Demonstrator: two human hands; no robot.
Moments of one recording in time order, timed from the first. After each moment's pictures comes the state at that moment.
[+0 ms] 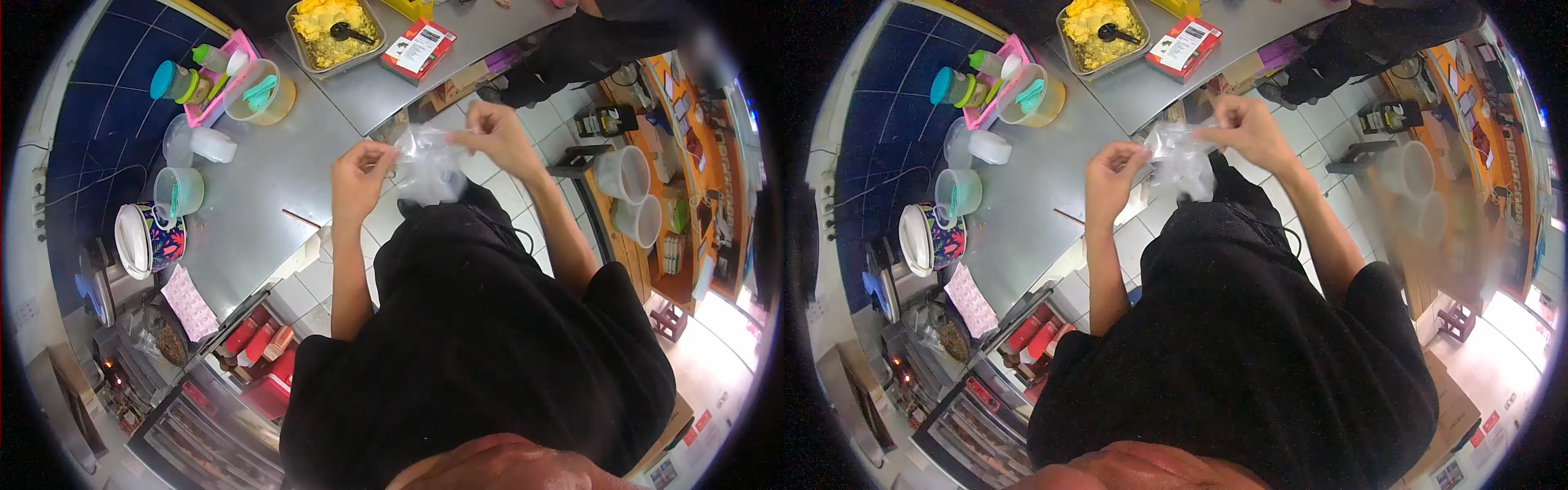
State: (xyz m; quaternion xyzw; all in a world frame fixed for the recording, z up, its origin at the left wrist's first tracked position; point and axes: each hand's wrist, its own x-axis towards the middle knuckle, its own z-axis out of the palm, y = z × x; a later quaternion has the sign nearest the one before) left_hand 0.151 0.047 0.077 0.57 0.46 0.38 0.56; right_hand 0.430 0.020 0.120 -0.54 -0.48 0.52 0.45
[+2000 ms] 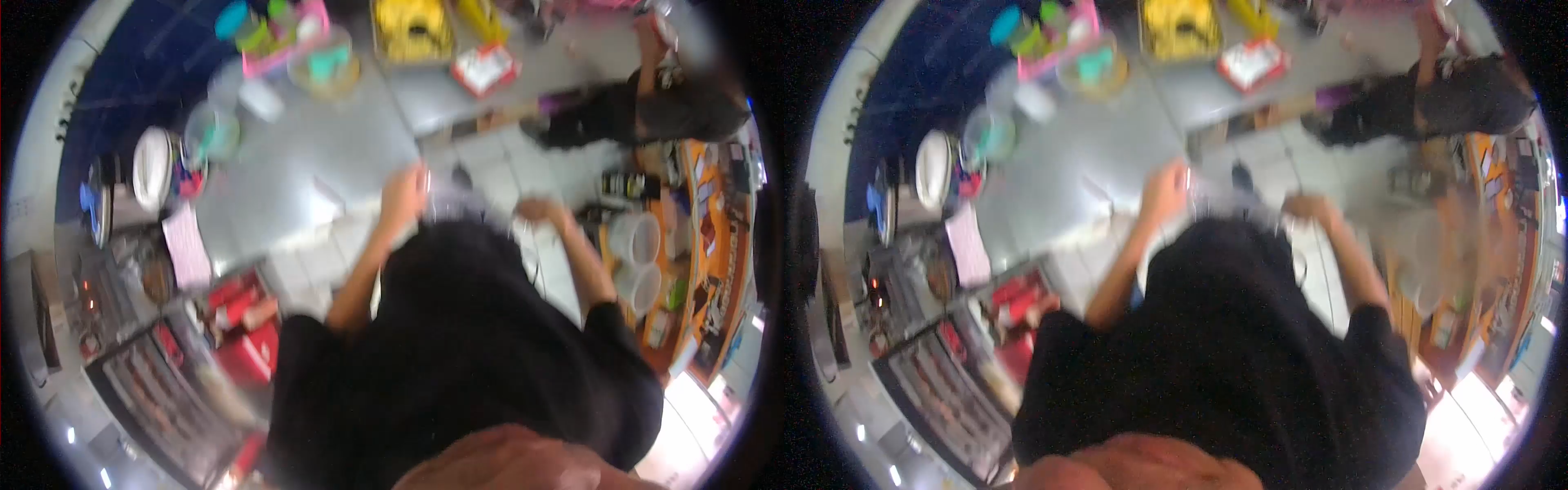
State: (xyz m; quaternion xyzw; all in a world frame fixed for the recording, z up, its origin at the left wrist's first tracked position) left_hand 0.133 0.006 -0.015 0.71 0.58 0.26 0.31; right_hand 0.489 0.000 0.020 -0.56 -0.76 0.29 -0.14
